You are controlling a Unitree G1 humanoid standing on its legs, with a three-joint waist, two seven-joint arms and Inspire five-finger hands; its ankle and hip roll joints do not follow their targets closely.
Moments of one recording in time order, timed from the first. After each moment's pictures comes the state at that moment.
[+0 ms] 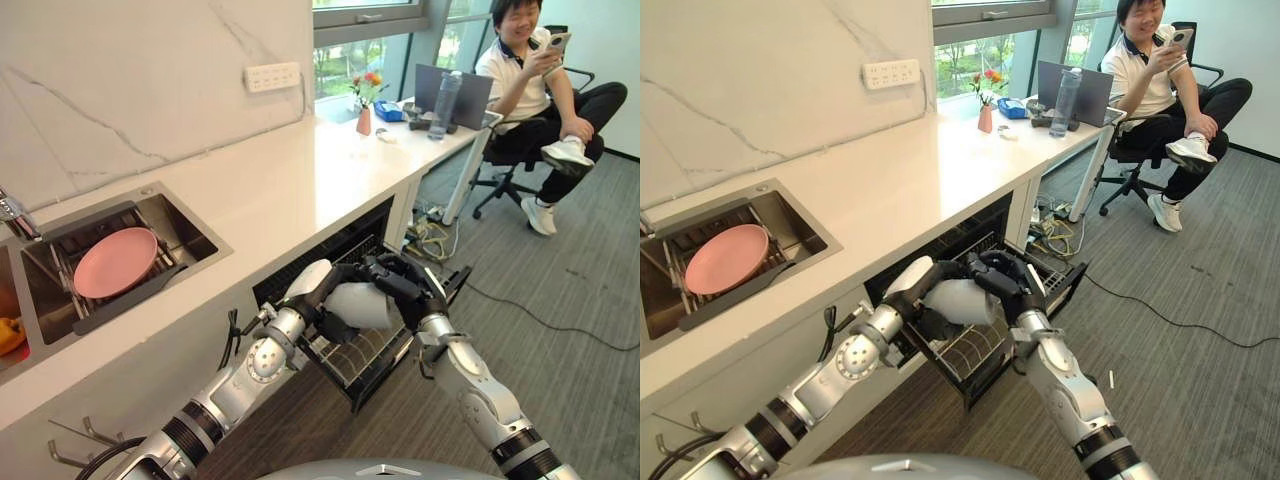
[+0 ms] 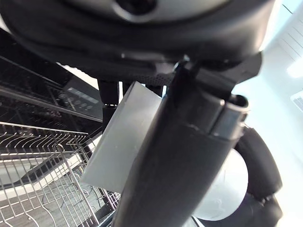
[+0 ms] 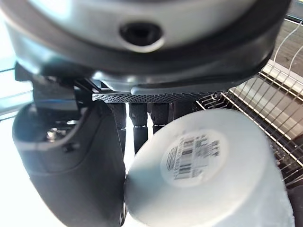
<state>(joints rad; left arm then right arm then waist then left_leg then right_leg) -0.16 0.43 -0.60 0.13 0.14 -0.06 0.13 -0.01 -0.35 0.37 0.04 0.75 -0.04 -0.16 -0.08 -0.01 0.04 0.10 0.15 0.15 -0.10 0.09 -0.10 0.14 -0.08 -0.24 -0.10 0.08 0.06</state>
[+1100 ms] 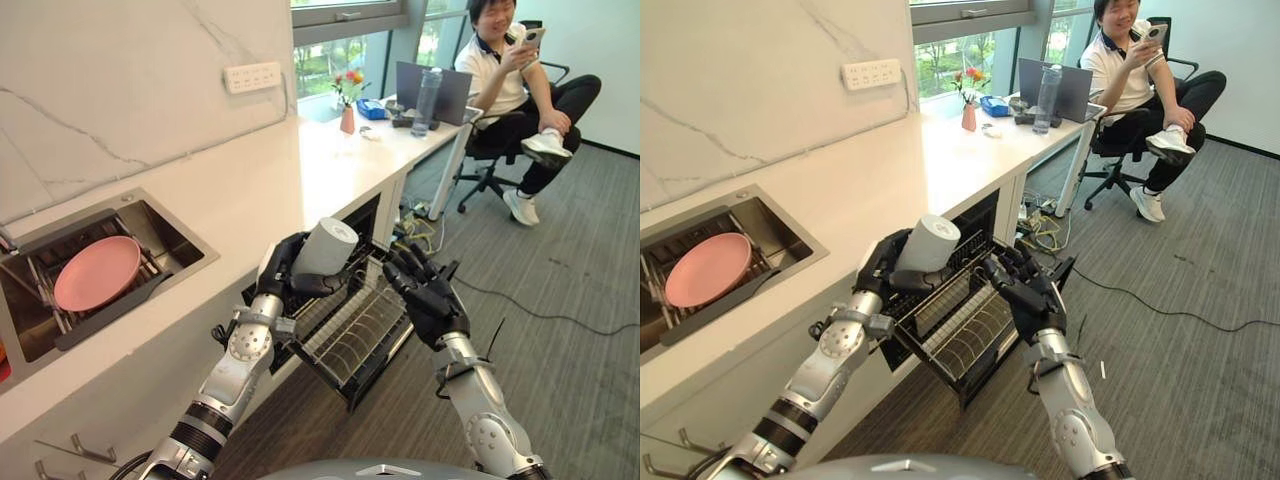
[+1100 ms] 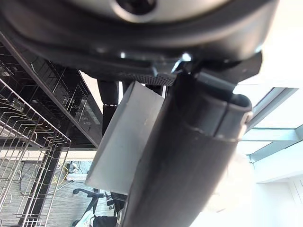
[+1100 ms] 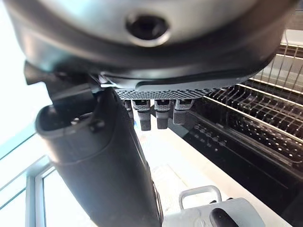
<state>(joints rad) -0.12 0.30 -0.37 0.13 -0.31 -0.06 0.23 0.16 -0.29 0.27 -0.02 1.03 -0.16 -0.03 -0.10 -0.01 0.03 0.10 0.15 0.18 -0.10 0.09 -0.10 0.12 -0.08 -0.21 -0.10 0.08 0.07</state>
